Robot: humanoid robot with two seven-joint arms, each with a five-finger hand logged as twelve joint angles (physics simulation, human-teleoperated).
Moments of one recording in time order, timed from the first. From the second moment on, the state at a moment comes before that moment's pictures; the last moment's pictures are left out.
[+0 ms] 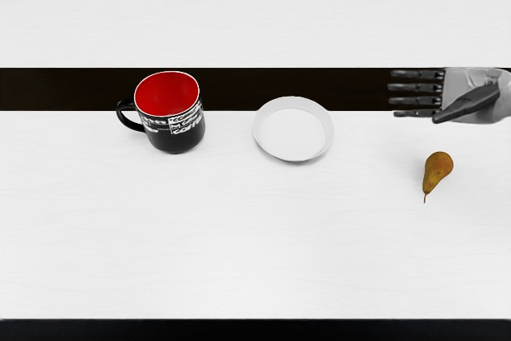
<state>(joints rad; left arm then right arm) -0.06 0.00 0.46 -0.22 0.08 -0.08 0.05 1.03 -0.96 0.28 1.09 0.43 0.61 -0.53</state>
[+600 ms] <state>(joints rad) -0.08 0.00 0.46 -0.21 0.08 -0.08 0.05 1.16 -0.82 0.33 1.02 0.16 0.61 -0.61</state>
